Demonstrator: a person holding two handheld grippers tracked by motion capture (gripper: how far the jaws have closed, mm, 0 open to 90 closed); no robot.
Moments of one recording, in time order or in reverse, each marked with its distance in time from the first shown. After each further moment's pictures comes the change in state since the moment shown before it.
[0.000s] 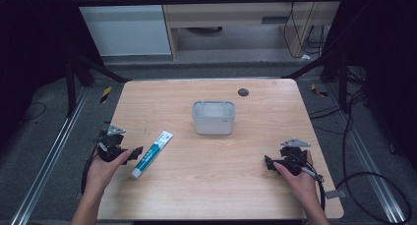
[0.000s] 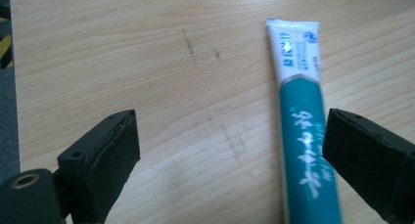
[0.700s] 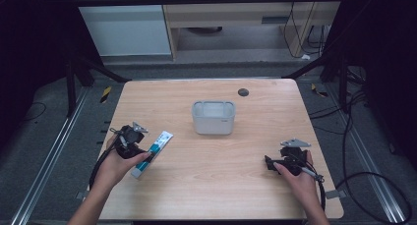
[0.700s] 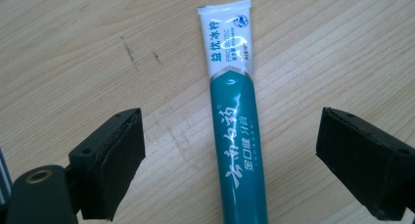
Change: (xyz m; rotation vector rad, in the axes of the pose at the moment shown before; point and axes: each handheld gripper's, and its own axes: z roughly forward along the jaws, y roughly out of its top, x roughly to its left) left arm -0.050 0.035 0.002 0.197 -0.006 0.206; right arm 0.000 0.000 0.000 0.001 0.001 -0.004
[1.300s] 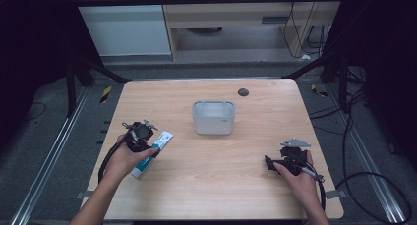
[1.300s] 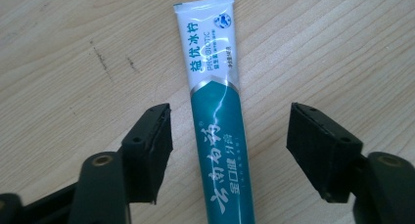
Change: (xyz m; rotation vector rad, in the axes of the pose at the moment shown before) left arm -0.004 0.021 0.020 0.099 -0.042 0.016; right arm 0.000 0.000 0.000 0.000 0.000 -0.001
